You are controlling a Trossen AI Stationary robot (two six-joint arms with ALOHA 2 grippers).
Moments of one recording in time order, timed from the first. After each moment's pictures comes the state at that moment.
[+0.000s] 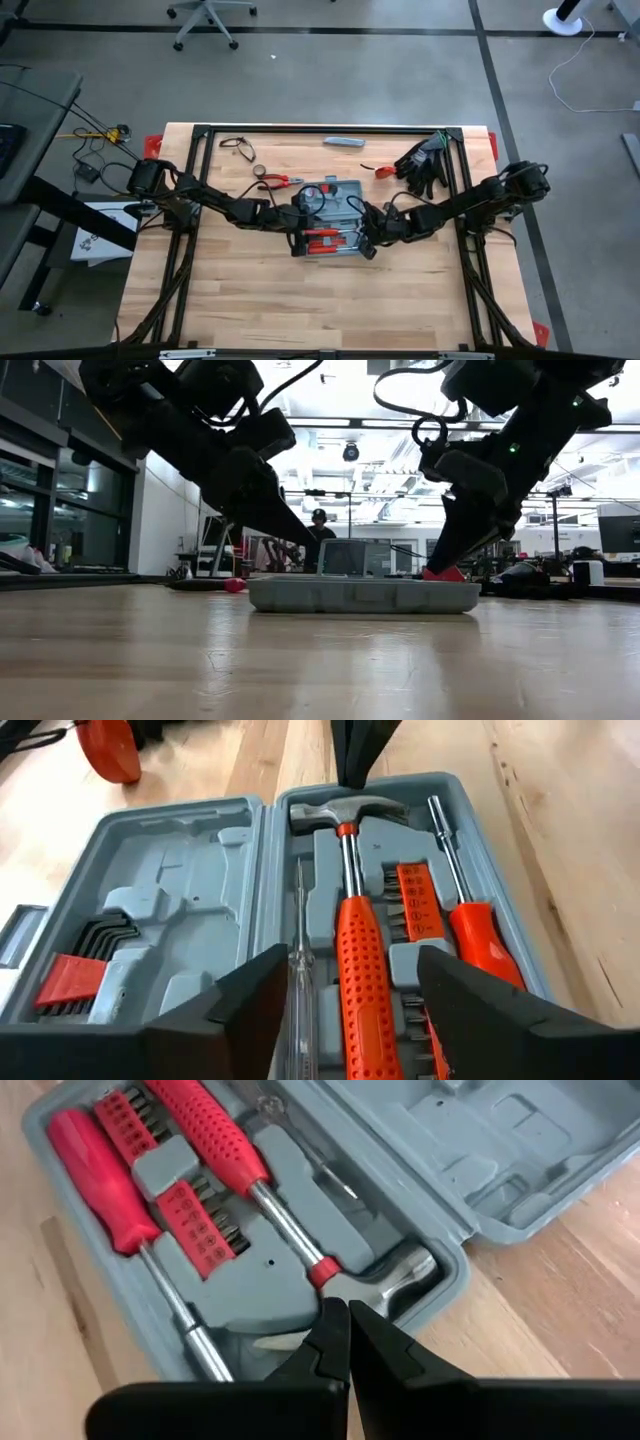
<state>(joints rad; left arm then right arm) -0.12 1.69 0.73 0.35 -0.20 0.00 0.23 1.58 0.73 -0.19 0.35 0.72</state>
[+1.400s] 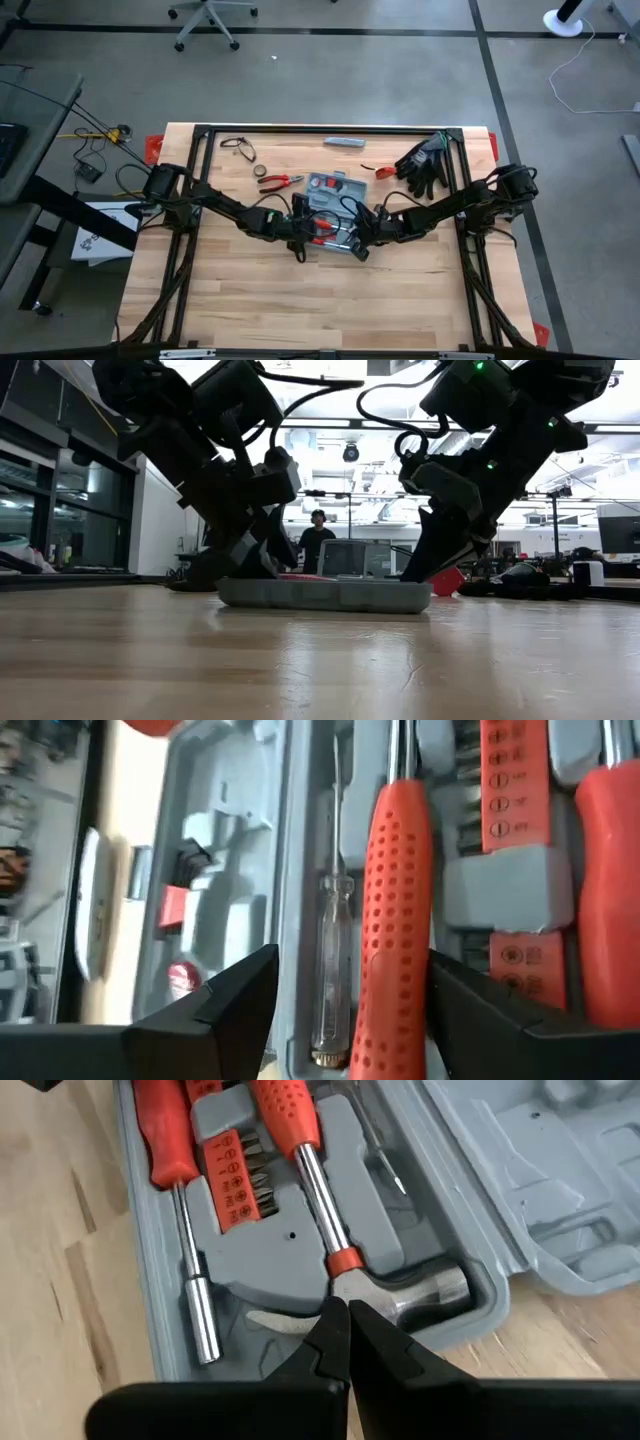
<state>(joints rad) -0.17 1.90 0.83 0.09 -0.58 0.36 0.22 1.72 0.73 -0.04 0.29 0.67</state>
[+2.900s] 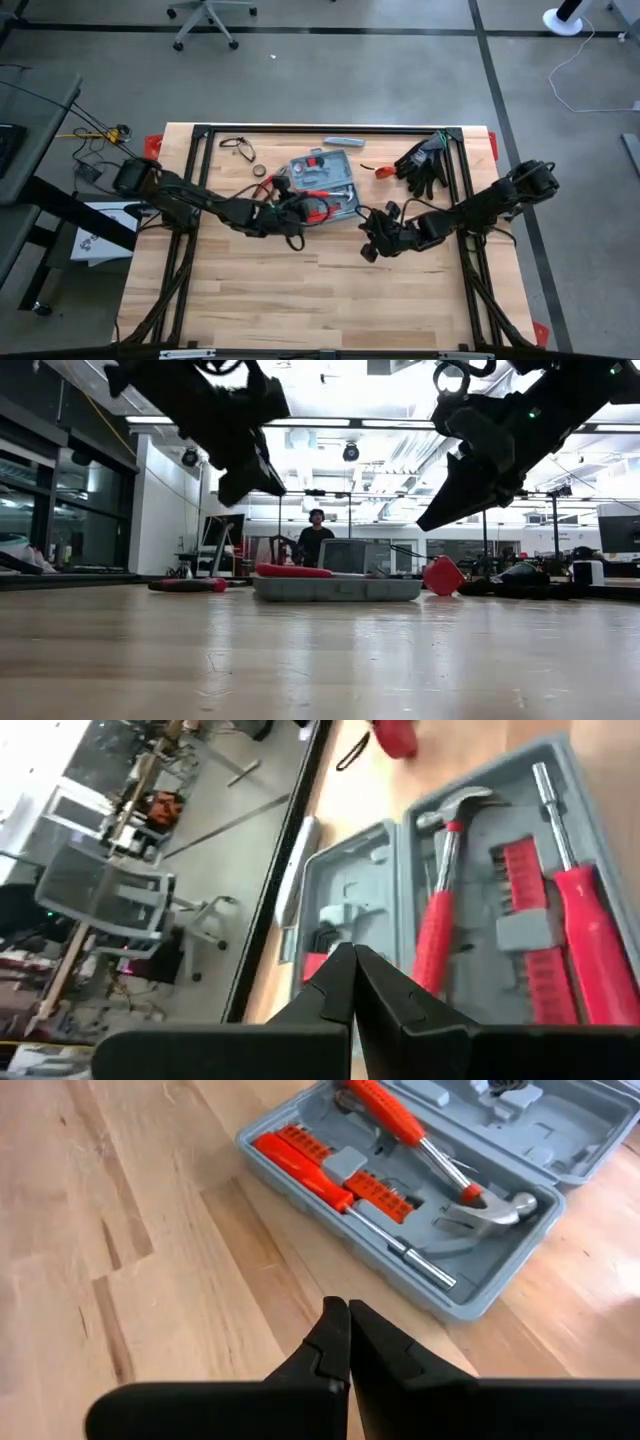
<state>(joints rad) -0.21 1.57 0.89 -0.09 -0.93 0.24 0.35 1.50 0.73 -0.14 0.59 0.66</state>
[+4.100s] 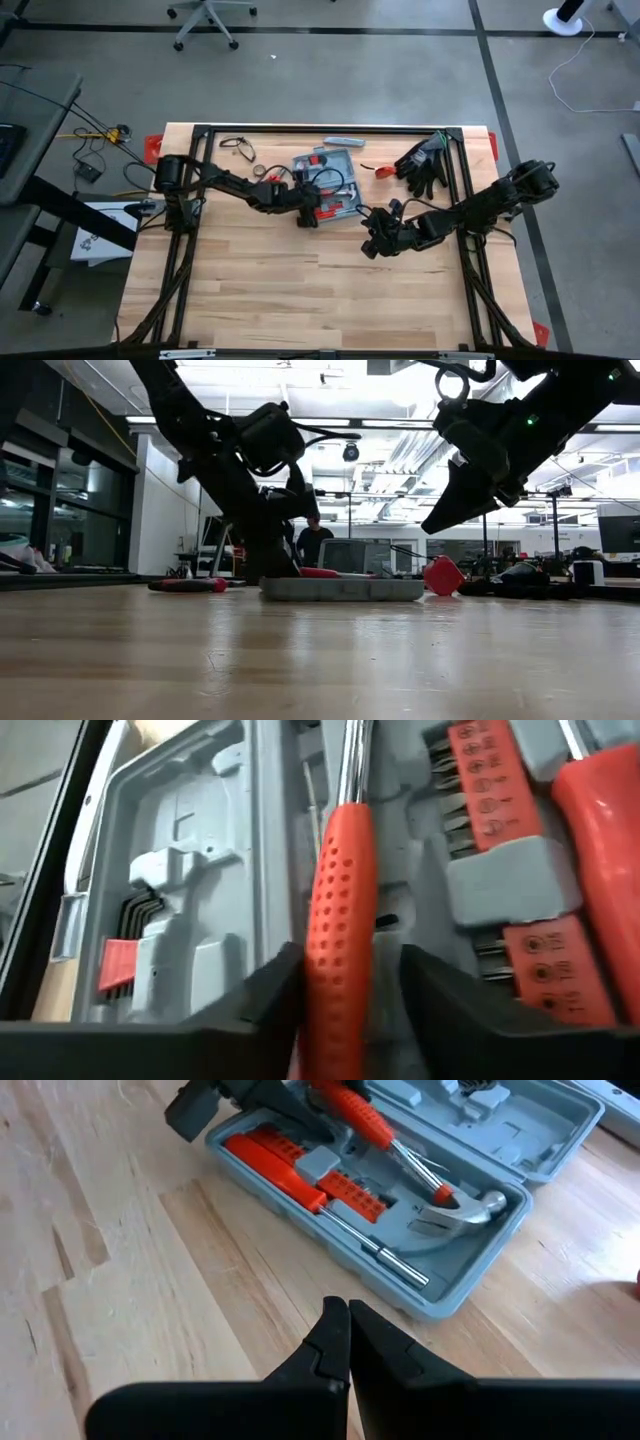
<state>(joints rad) 0.08 1.87 0.89 0.09 -0.42 0.27 0.34 1.50 0.73 -0.19 0.65 0.70</state>
